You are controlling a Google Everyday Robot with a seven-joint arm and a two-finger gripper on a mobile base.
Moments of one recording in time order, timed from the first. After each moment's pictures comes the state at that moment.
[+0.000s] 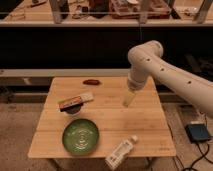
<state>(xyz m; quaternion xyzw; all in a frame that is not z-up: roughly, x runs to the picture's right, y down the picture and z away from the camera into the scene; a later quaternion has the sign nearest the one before) 0.159 0.019 0.721 -0.06 -0.28 -0.91 0.31</state>
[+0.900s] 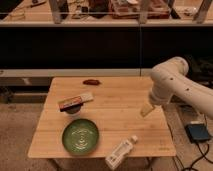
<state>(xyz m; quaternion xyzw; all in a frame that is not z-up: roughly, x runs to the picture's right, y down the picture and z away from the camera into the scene) 0.246 0.107 0.686 -0.19 -0.24 -0.80 0.51</state>
